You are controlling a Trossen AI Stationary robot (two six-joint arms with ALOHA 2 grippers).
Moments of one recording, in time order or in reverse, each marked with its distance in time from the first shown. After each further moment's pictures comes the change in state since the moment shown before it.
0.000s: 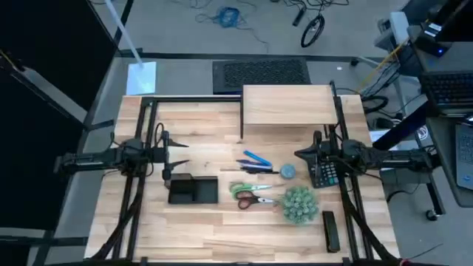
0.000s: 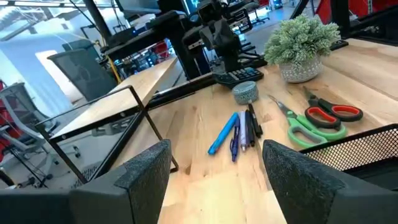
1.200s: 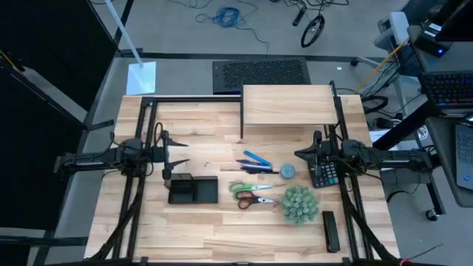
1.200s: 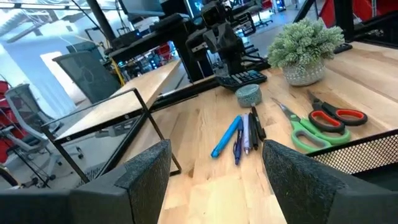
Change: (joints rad) left arm 0.000 0.000 0.000 0.015 -0.009 -0.003; right arm 0.000 0.000 0.000 0.000 0.000 0.000
